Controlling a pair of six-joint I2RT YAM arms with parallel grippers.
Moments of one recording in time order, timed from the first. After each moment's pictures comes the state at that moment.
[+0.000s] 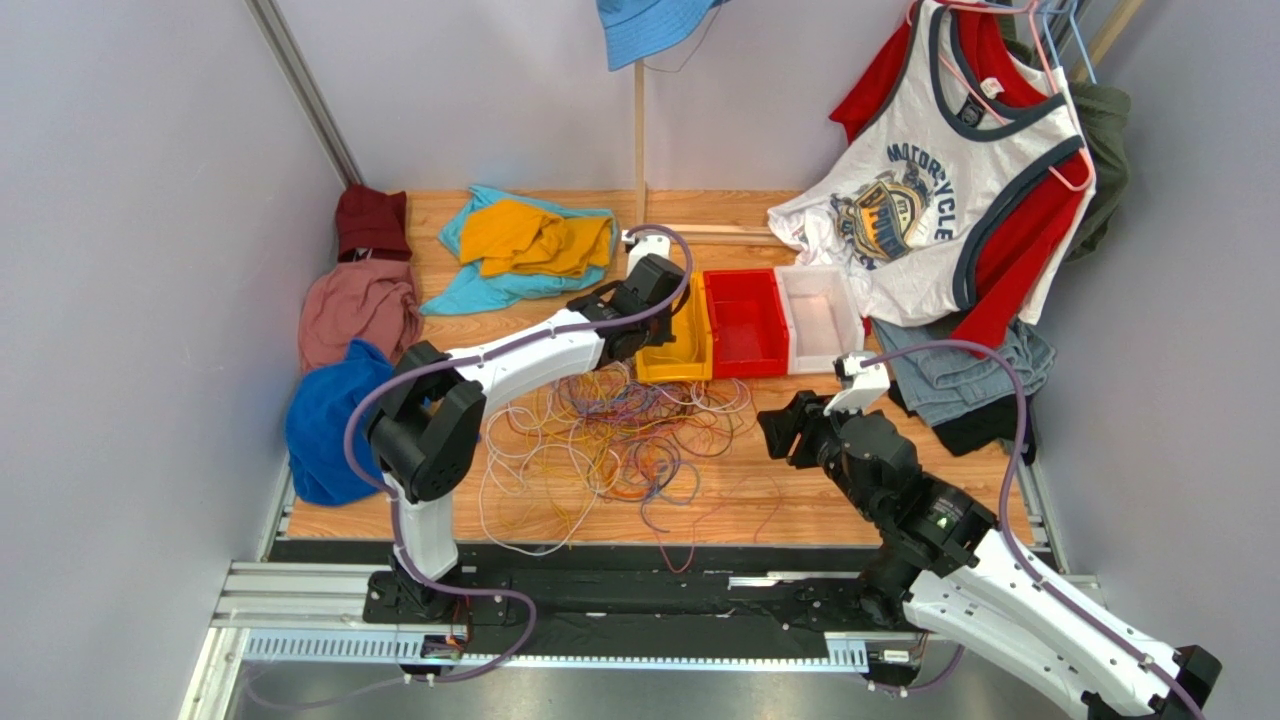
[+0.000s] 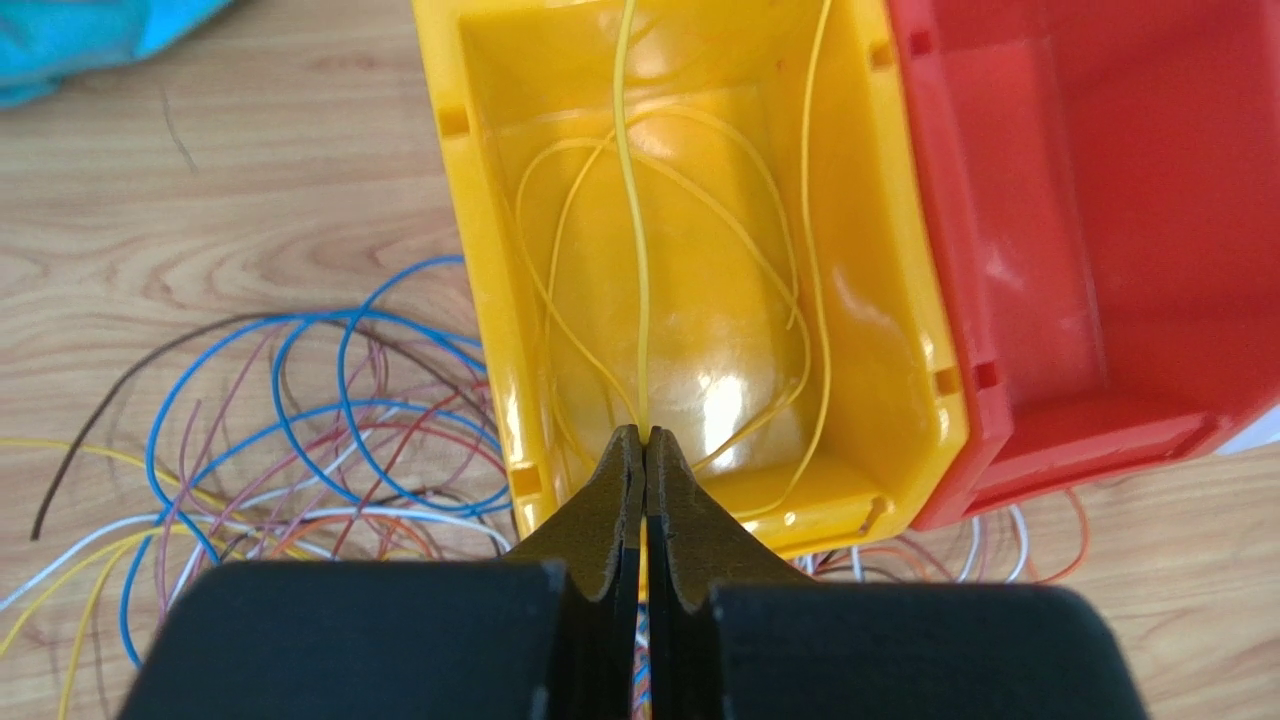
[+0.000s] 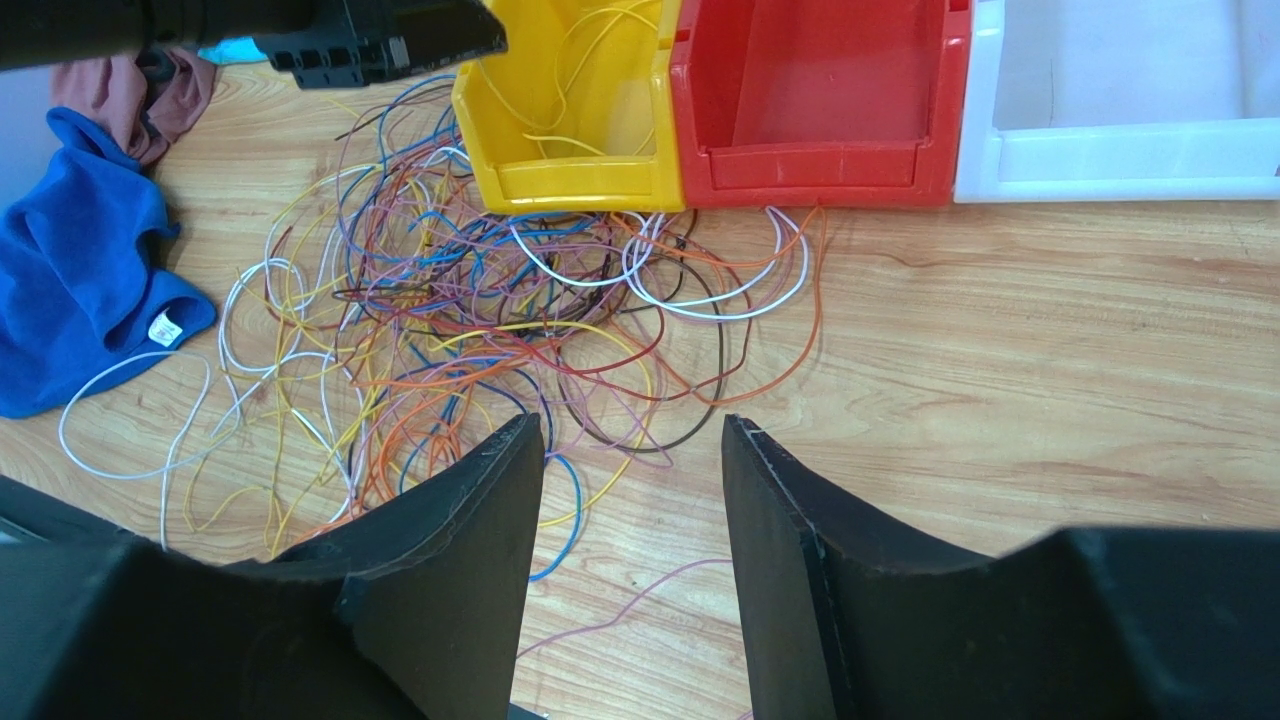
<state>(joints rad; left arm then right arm) -0.77 1.86 1.39 -0.28 -0.38 -0.52 0.83 0.51 0.50 -0.36 0.39 0.55</state>
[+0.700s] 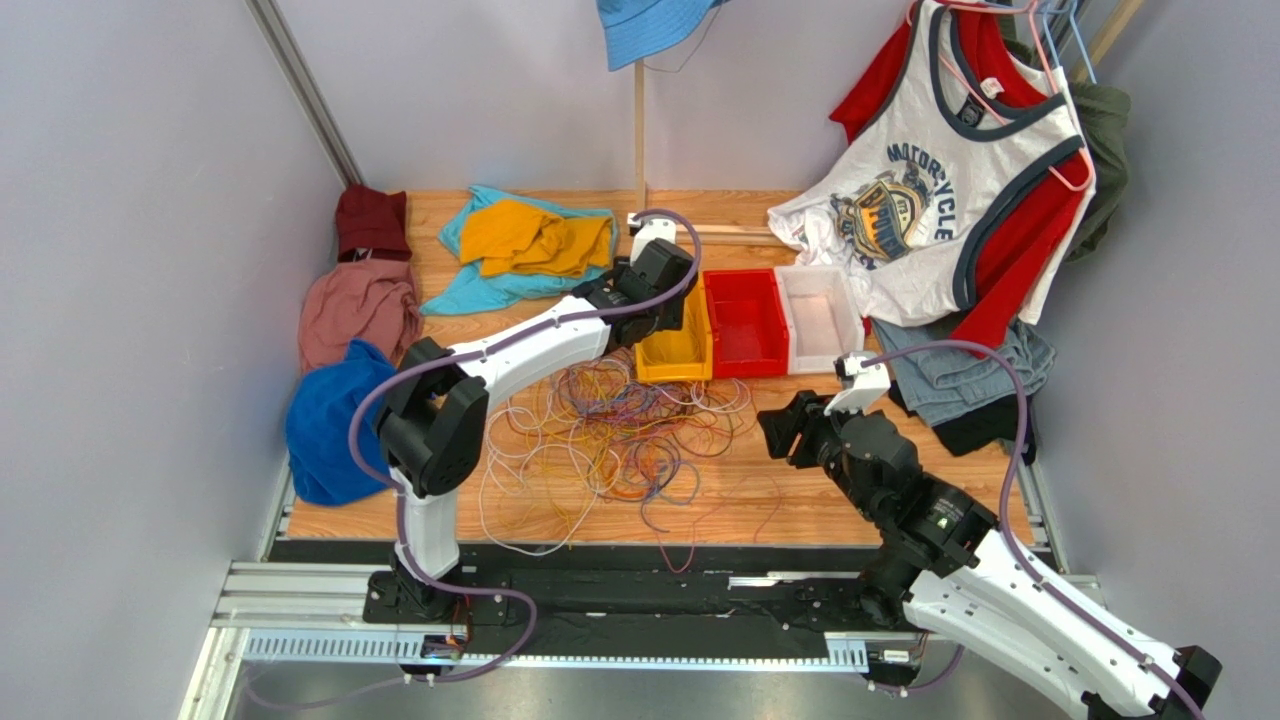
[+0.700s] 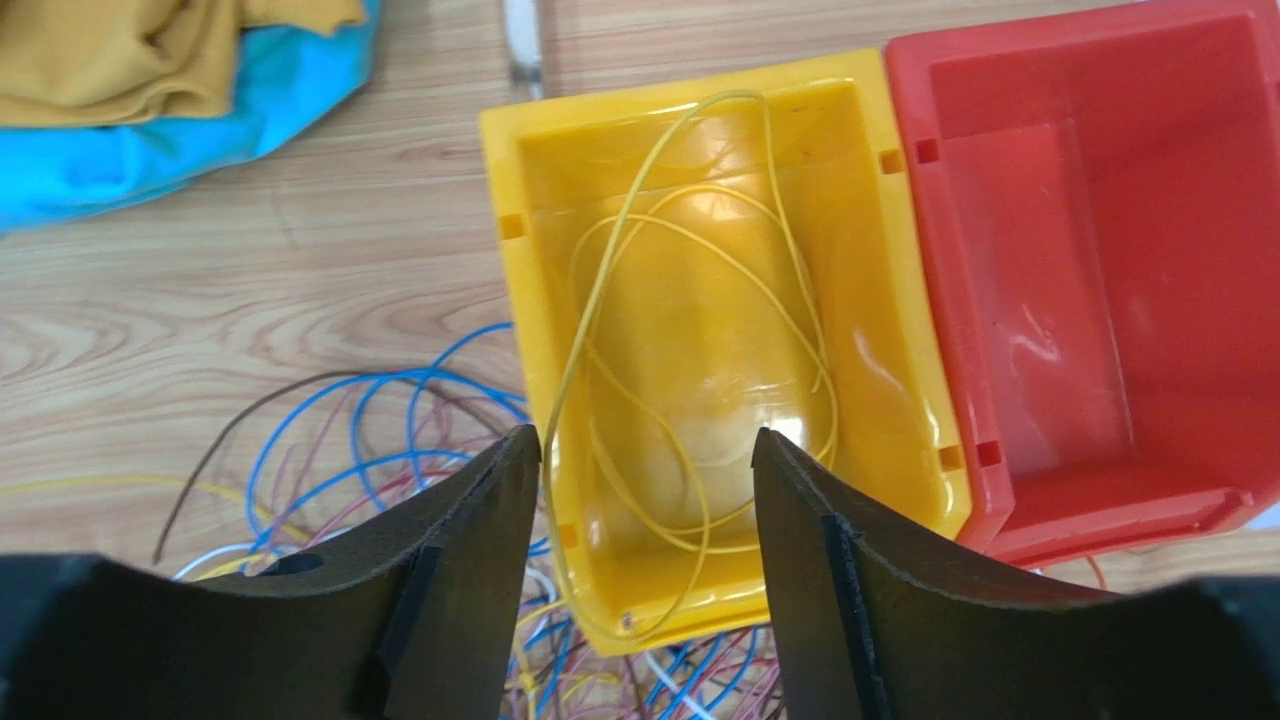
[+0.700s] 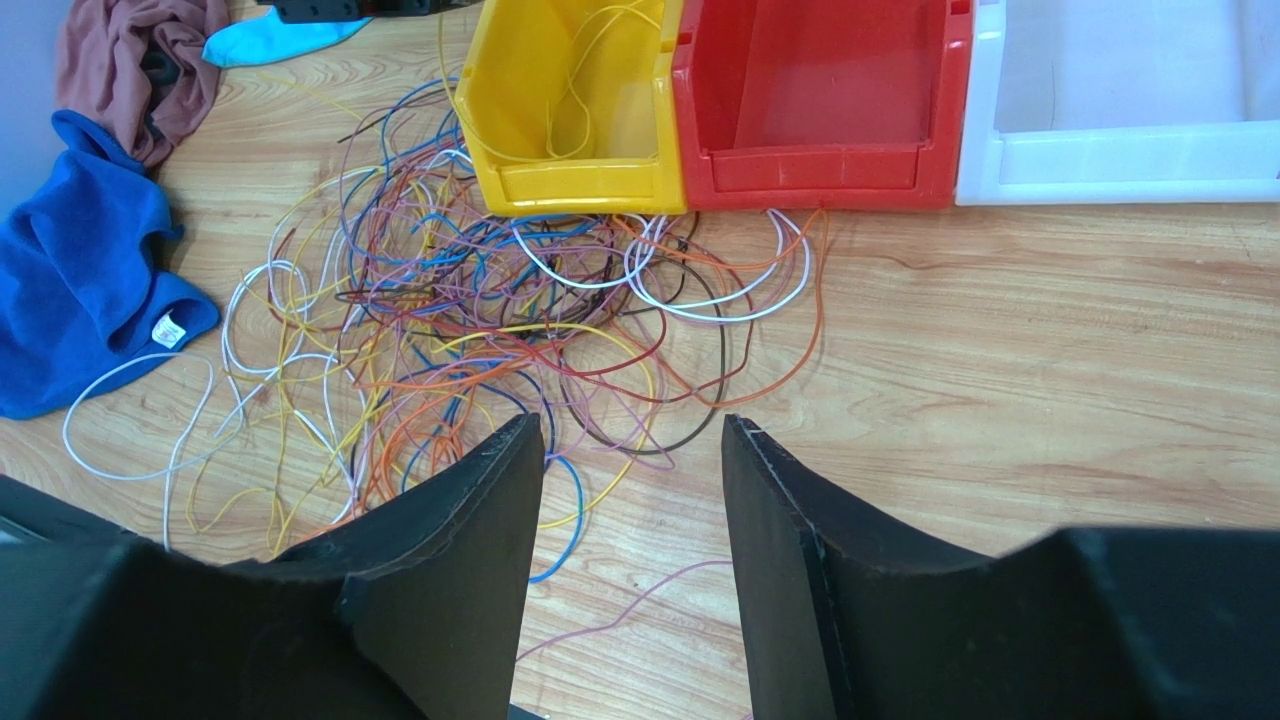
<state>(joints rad) -0.77 1.92 1.54 -0.37 -0.46 -0.47 0.83 0.51 0.50 -0.36 0.39 0.55</state>
